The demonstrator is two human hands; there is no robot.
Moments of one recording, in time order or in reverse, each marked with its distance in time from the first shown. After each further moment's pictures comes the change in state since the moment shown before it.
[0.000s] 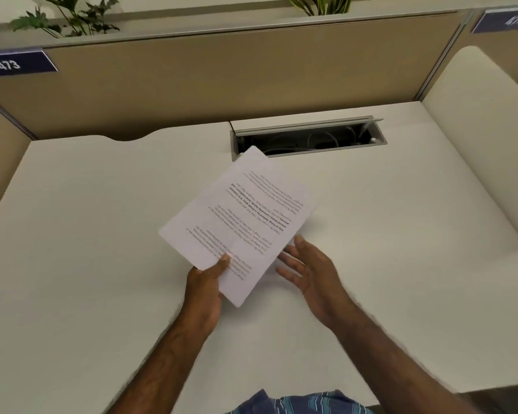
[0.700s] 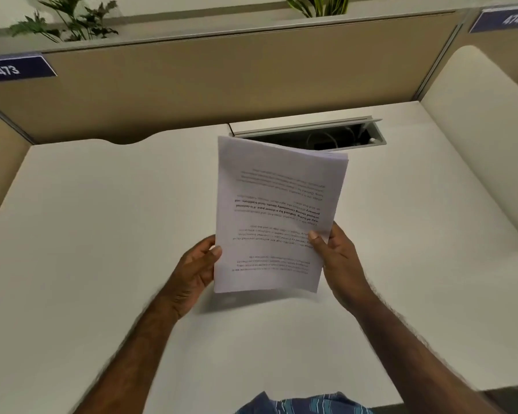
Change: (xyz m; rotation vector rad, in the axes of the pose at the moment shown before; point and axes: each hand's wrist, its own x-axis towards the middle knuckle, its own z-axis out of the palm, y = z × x) left_hand 0.017 0.047 -0.020 0.238 -0.423 0.010; right_hand 0.000 -0.038 -0.014 -0.389 0.011 -0.375
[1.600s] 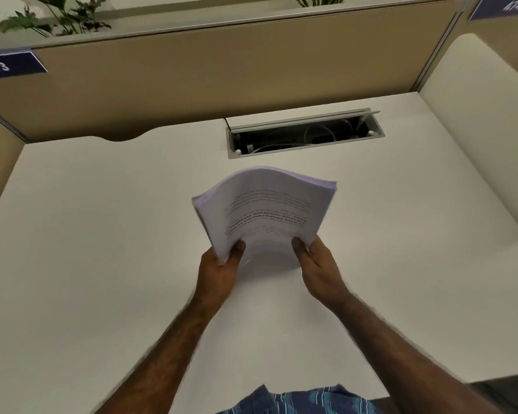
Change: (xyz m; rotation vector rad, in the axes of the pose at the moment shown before) left_hand 0.011 -0.032 0.051 0.363 0.372 0.266; right_hand 0.005 0.055 0.012 -0.256 -0.077 -0.058
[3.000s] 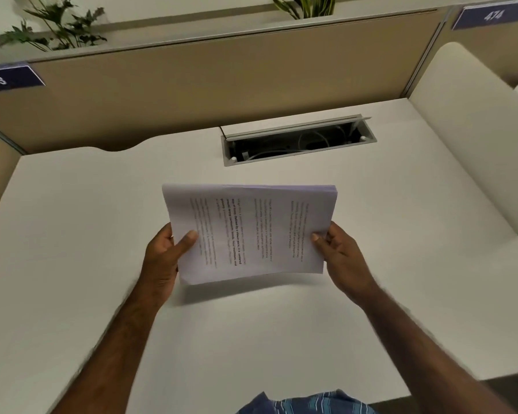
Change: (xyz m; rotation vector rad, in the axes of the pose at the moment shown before) left_hand 0.053 0.010 -0.082 -0.220 -0.114 -0.092; right_hand 0.004 -0.028 -0.050 0.092 0.037 -0.004
